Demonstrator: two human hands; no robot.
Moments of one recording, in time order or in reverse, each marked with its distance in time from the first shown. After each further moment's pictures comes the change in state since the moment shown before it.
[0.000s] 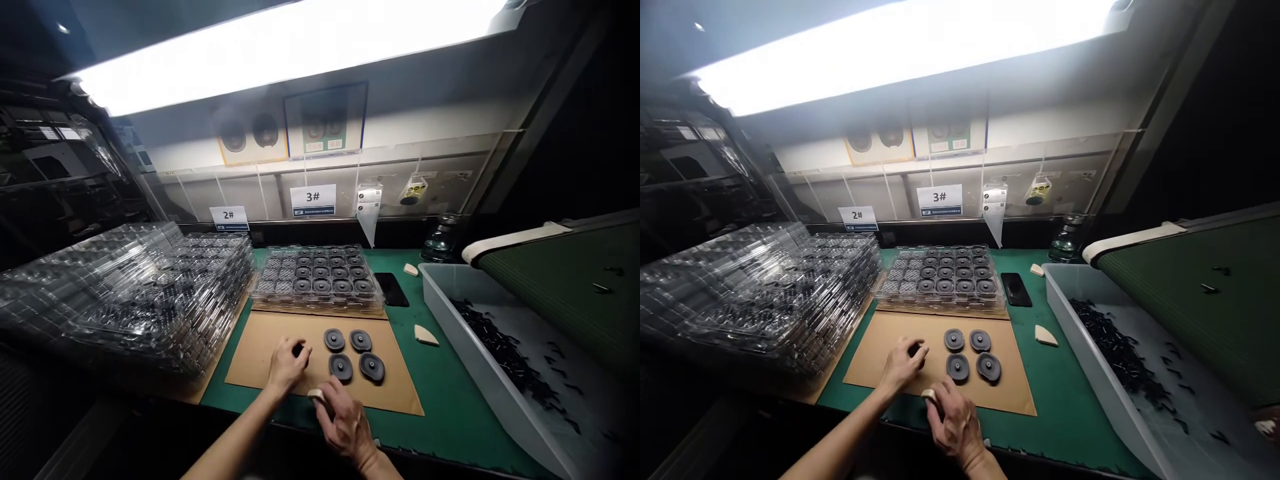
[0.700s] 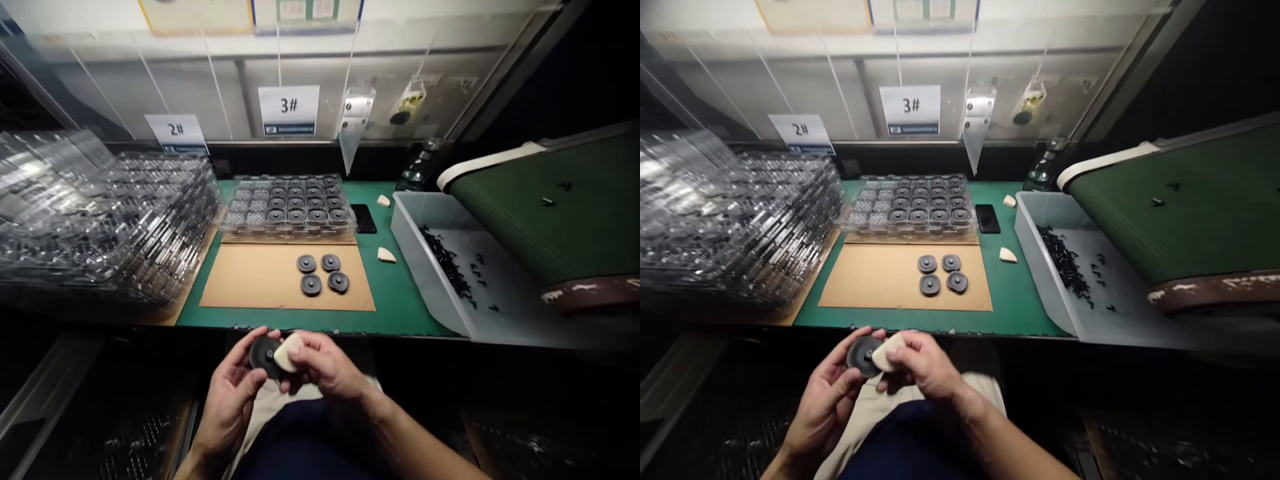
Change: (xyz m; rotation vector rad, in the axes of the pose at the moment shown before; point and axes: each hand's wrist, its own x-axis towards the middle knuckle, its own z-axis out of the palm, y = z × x) left_hand -0.203 0.043 -0.047 -1.294 -0.052 -0.304; right_hand -0.019 -0.101 -0.071 1.247 -0.417 0.839
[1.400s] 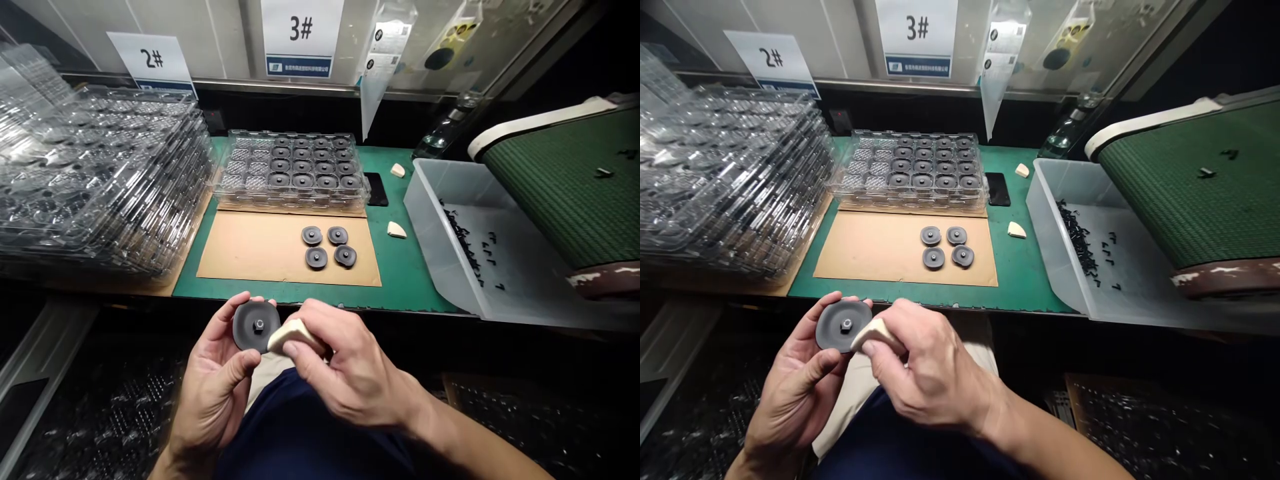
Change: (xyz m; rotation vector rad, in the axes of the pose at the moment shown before) left_hand -0.007 0.032 0.014 -0.110 0.132 0.053; right_hand -0.027 -0.065 0.034 -1.017 0.019 -0.554
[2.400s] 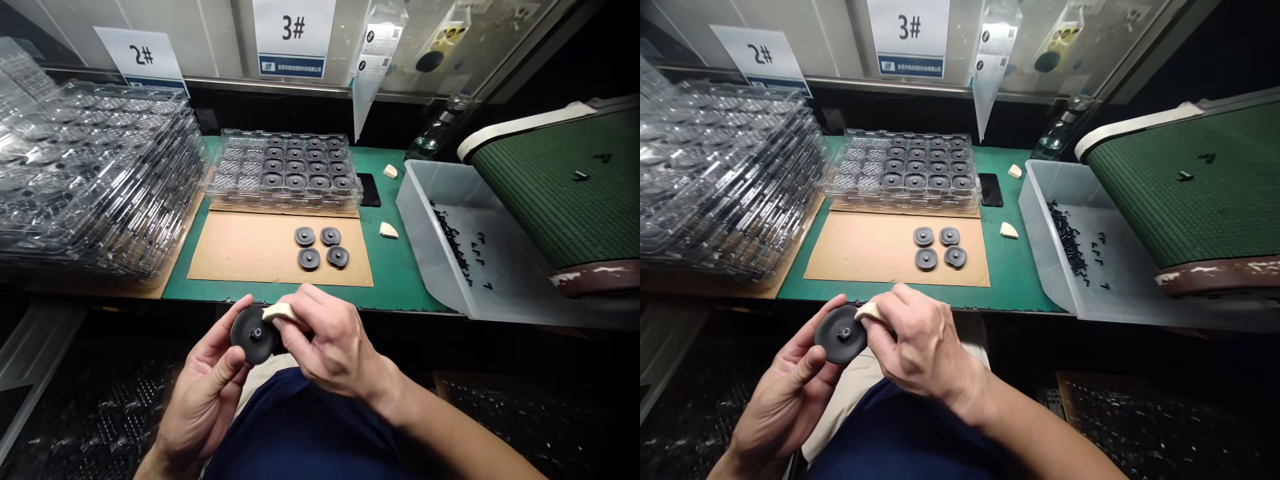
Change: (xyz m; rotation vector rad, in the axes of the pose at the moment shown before) left_hand -0.003 0.000 -0.003 -0.007 0.031 -0.180; right_hand 0.004 0.010 0.003 -0.183 0.075 0.039
